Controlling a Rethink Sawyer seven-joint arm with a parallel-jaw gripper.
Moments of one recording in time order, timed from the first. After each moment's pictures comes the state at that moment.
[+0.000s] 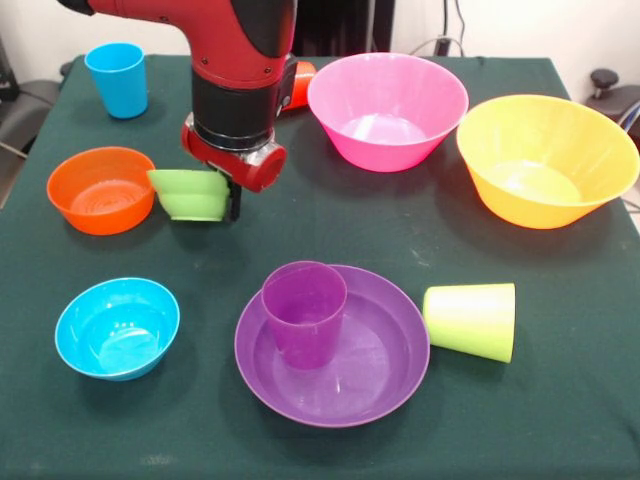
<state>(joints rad) -0.44 -0.41 0.13 1.40 -0.47 0.55 2.38</state>
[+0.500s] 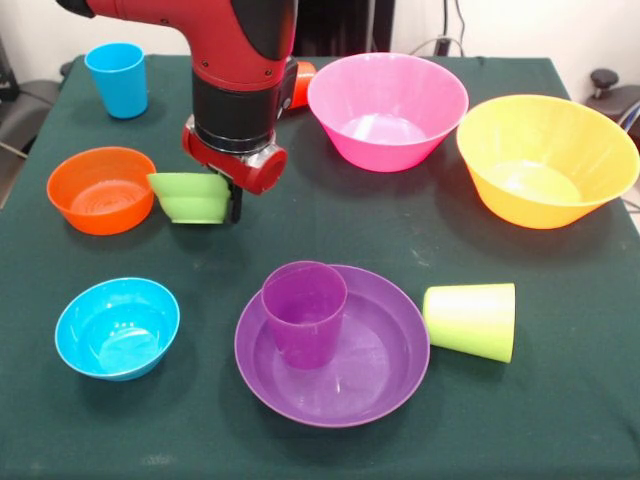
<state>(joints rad) -0.44 -0.40 0.13 1.40 -0.47 0.55 2.38</state>
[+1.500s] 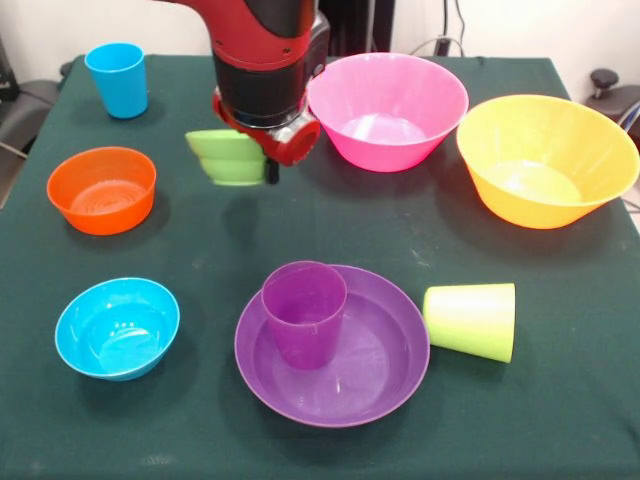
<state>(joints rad) -0.41 -0.44 0.15 1.35 -0.29 0.88 2.38</state>
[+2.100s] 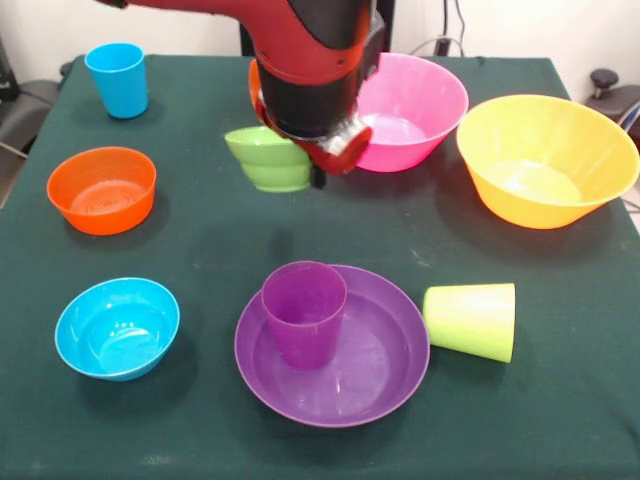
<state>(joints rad) -0.33 -0.38 0.15 1.16 -0.21 1.08 2.38</state>
